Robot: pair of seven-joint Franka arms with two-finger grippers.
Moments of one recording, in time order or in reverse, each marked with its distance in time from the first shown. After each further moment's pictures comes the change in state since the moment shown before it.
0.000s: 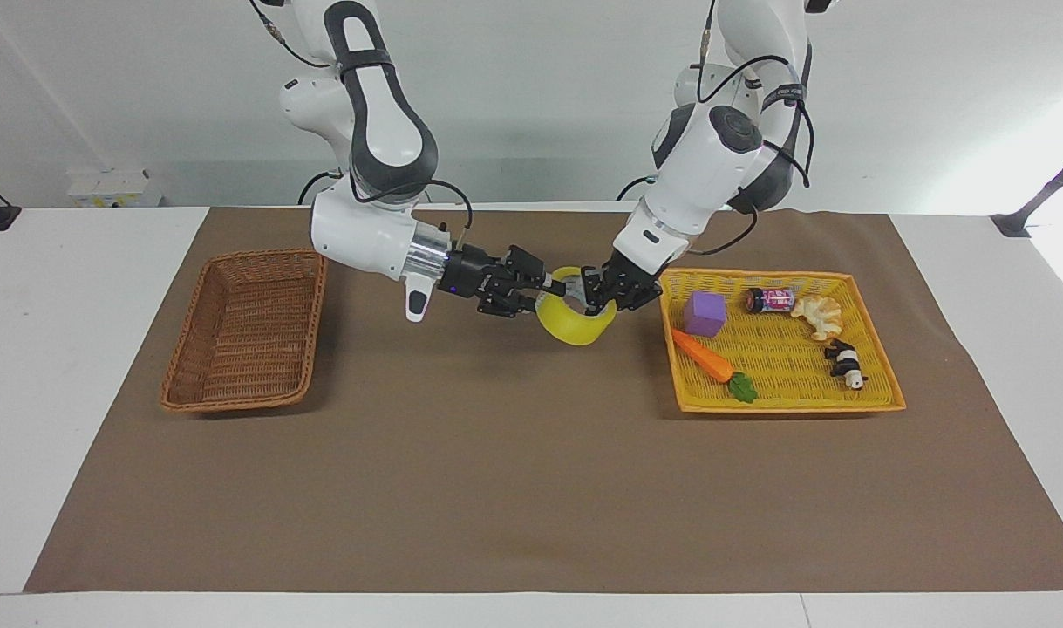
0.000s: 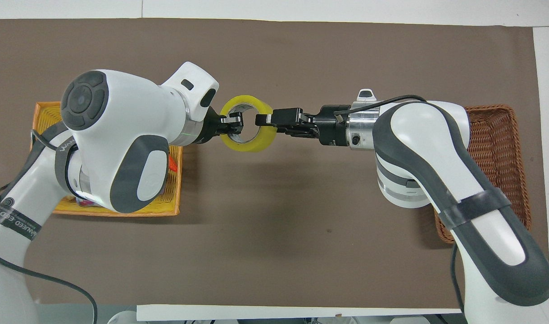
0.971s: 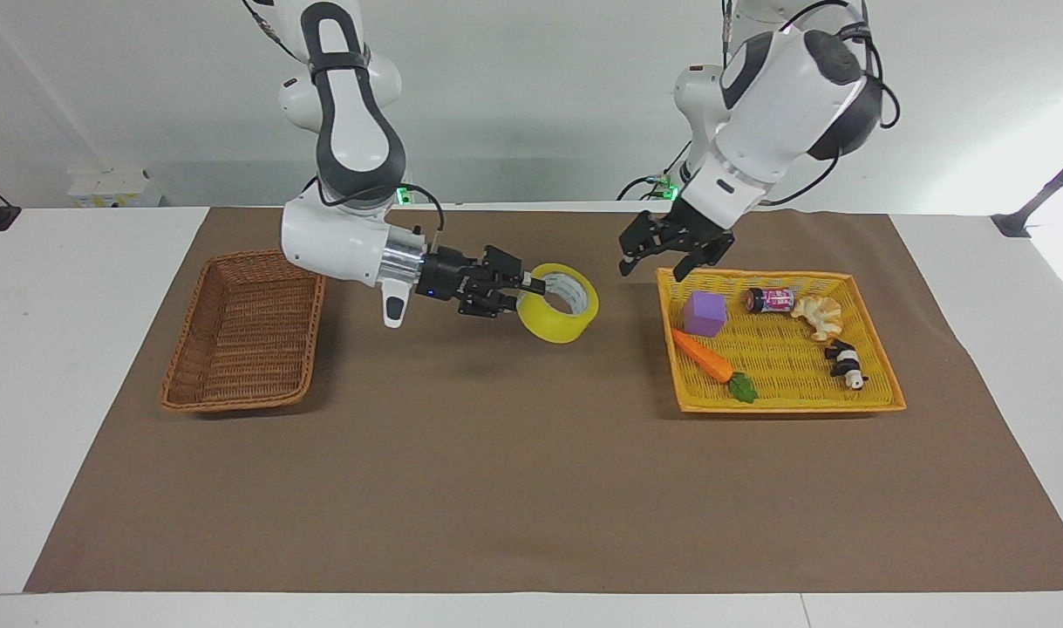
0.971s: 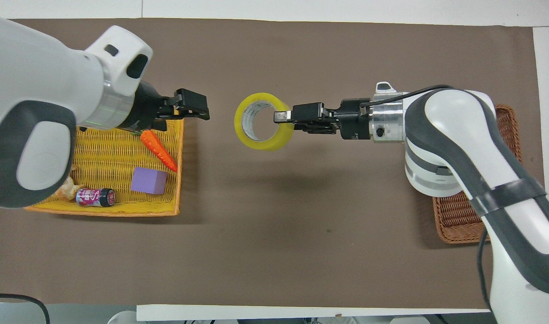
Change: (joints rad) left arm 0.157 -0.097 0.040 0.171 0.011 -0.357 0.005; right arm -0.160 -0.012 -0.009 0.010 -0.150 -0.224 0.001
